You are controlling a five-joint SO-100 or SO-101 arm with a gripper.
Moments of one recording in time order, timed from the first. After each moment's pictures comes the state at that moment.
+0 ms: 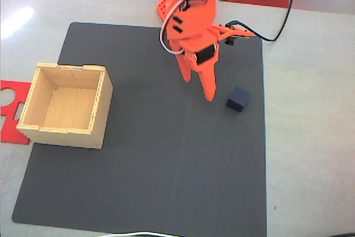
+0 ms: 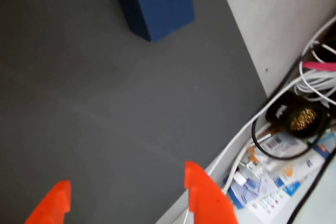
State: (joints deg) arm -11.4 114.0 119.1 70.6 -38.1
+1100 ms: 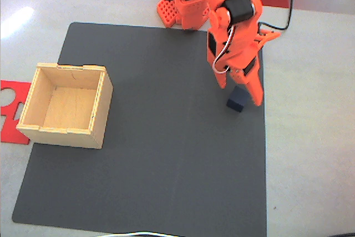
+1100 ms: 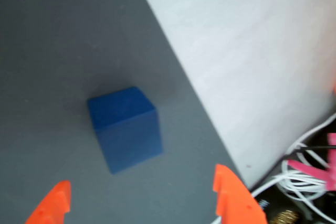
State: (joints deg) arm -29.3 98.6 114.0 66.5 -31.6
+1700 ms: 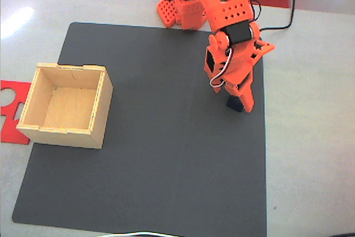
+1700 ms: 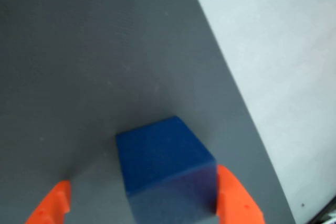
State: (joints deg) arm -29.2 87.5 113.9 62.7 -31.0
